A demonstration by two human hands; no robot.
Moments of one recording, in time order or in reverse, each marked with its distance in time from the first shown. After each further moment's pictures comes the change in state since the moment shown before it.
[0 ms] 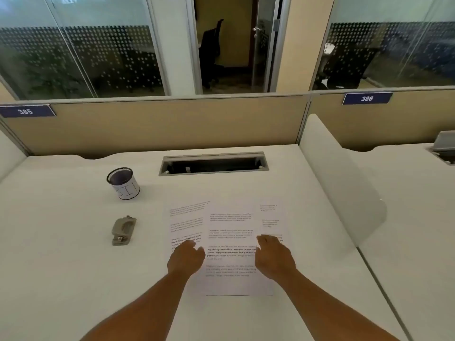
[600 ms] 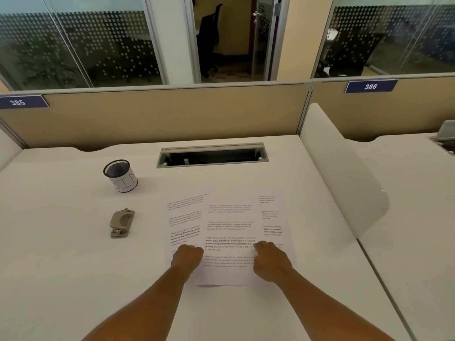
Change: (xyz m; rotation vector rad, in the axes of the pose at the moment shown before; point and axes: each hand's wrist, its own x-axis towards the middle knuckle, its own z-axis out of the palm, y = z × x) left_hand -0.001 -0.007 0.012 -0.429 -0.166 -0.263; right_hand -0.003 0.007 0.022 -0.049 -0.213 -0.016
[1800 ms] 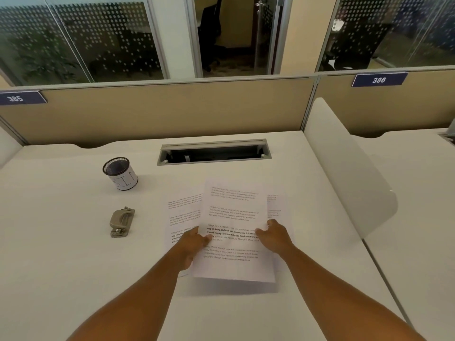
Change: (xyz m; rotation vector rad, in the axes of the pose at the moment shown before) left_hand 0.009 0.031 -0.008 -0.315 -0.308 0.090; right_hand 0.046 0.006 -0.035 0.610 0.062 0.323
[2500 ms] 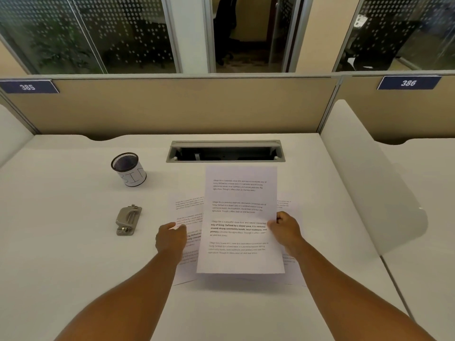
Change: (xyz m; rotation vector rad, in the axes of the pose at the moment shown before) left_hand 0.045 -0.004 -0.049 0.065 0.727 0.004; right_hand 0.037 -0.020 -0.006 0.352 0.068 -0.012
